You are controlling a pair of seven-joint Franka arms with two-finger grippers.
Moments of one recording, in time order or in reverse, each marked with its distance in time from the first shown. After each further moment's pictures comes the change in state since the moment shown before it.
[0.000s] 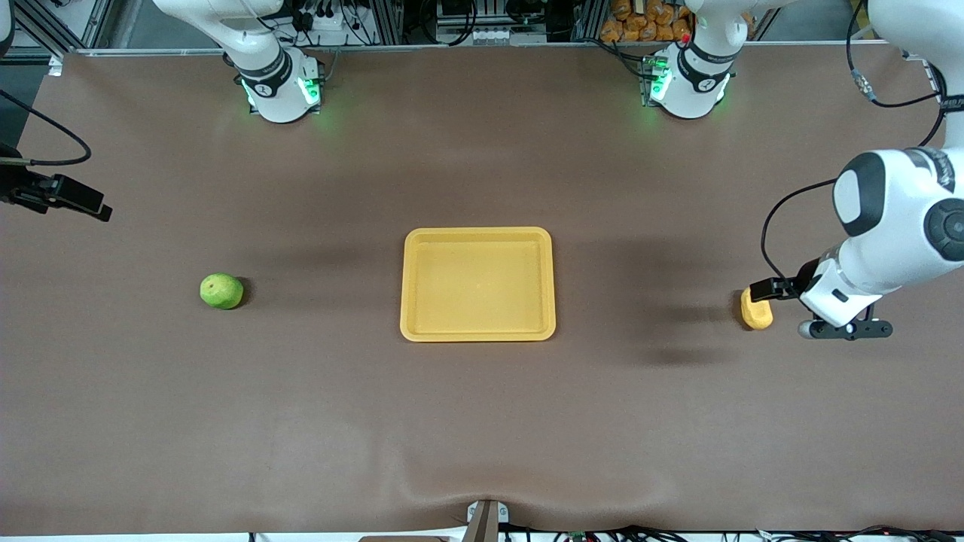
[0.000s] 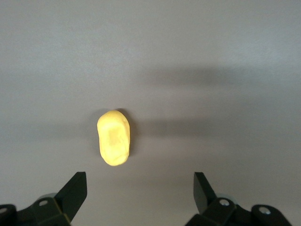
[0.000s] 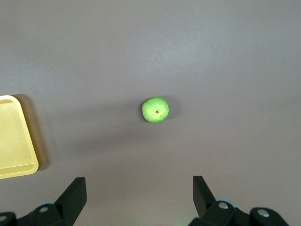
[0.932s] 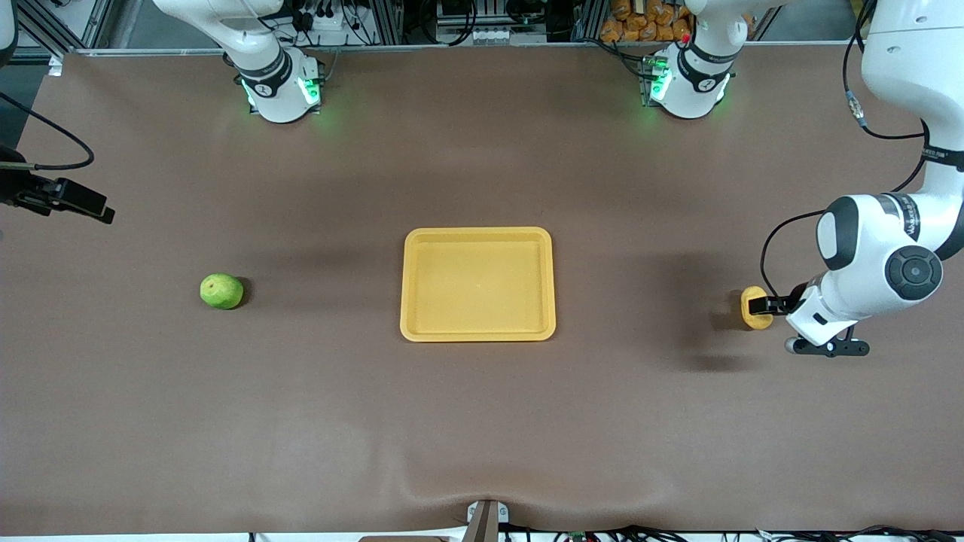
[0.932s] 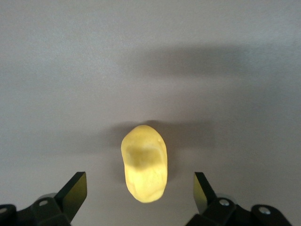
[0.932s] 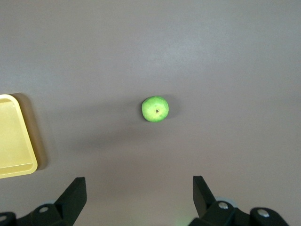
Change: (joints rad) left arm 0.059 0.155 0.001 -0.001 0.096 0.111 0.033; right arm 0.000 0.011 0.000 0.000 0.000 0.000 0.000
